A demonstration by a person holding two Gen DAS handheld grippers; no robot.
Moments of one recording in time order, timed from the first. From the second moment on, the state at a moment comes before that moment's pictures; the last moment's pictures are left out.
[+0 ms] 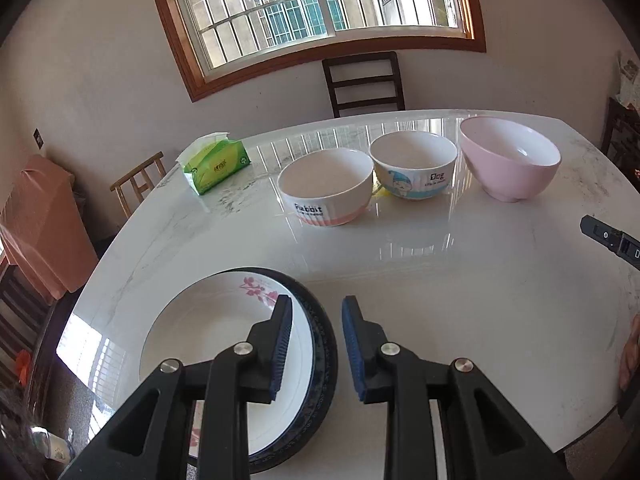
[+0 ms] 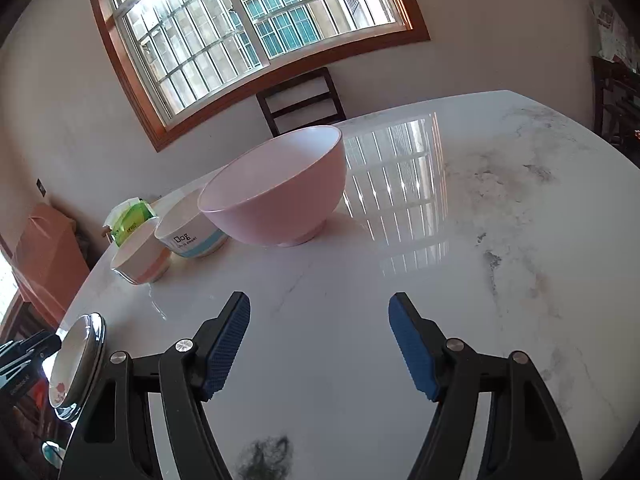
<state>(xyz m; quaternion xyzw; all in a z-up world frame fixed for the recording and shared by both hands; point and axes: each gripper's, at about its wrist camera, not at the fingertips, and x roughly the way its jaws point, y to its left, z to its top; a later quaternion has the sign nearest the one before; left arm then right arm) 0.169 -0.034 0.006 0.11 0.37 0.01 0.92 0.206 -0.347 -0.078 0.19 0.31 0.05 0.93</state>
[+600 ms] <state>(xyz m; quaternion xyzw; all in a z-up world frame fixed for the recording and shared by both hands) 0.326 -0.120 0.014 -0.17 0.50 -0.22 0.82 0.247 -0.411 -0.071 0.30 0.35 0.06 0.89</state>
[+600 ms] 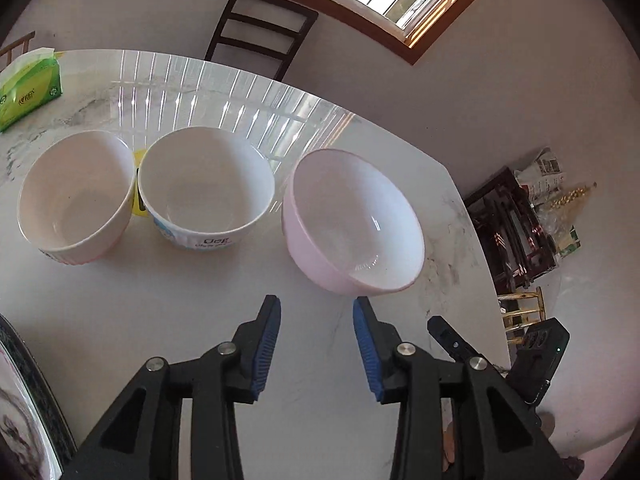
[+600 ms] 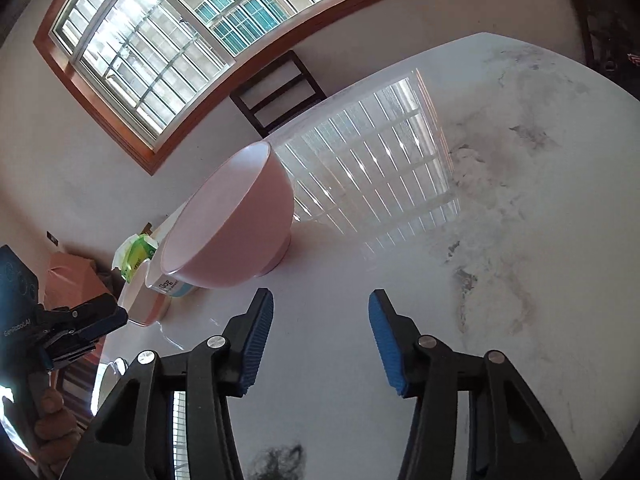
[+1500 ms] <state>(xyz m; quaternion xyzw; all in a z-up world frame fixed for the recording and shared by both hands) 0.391 -0.143 -0.028 -0.22 0.55 -0.16 0.79 0.391 -0.374 -0.034 0.09 0.49 0.04 0.87</state>
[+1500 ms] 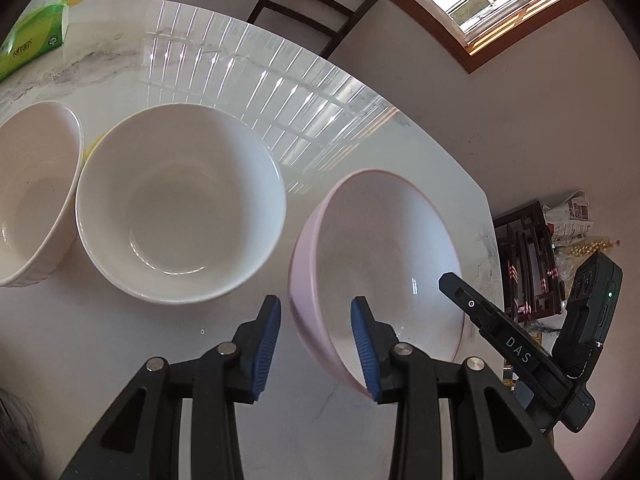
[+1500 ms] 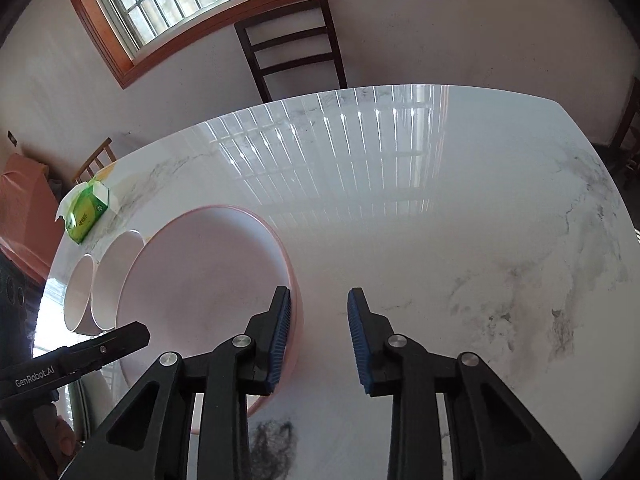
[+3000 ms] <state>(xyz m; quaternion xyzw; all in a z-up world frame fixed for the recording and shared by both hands) 0.159 0.010 0.000 -0.15 0.57 -0.11 0.80 0.182 -0.212 -0.040 0.09 0.58 0.16 0.79</state>
